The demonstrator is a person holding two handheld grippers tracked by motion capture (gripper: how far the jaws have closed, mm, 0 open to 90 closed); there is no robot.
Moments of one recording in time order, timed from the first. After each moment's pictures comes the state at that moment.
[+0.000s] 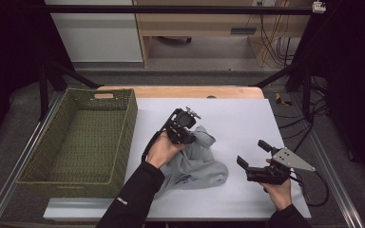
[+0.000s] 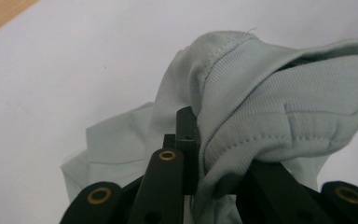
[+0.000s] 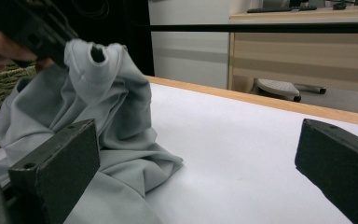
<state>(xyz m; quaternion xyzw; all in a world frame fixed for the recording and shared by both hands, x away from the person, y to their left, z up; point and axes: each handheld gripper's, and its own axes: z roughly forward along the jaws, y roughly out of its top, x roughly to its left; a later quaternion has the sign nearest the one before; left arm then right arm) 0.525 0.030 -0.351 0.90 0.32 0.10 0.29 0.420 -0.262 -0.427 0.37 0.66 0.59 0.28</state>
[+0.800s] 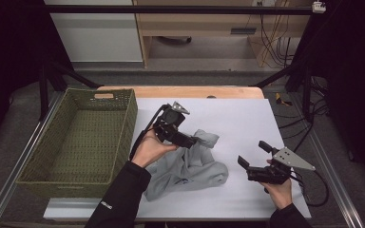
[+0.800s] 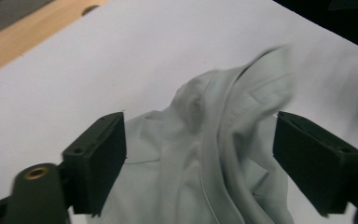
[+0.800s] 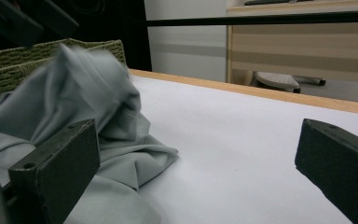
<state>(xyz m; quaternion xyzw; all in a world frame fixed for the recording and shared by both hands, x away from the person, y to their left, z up) 0.505 0.062 -0.312 0.87 0.31 0.11 0.36 0.423 -0.266 -0.432 0.38 0.66 0.59 0.27</state>
